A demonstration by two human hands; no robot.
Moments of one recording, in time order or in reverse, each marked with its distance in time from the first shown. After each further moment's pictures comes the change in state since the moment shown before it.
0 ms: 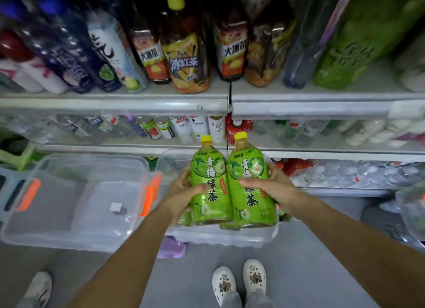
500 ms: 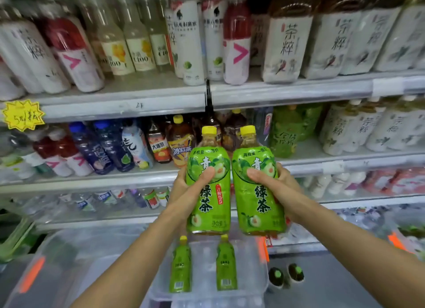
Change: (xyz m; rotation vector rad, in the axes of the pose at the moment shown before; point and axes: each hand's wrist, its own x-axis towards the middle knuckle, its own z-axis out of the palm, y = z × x) left_hand -0.133 0.165 0.045 -0.083 -0.005 0.504; right_hand -0.128 -0.124 -0.030 0.261 0.131 -0.497
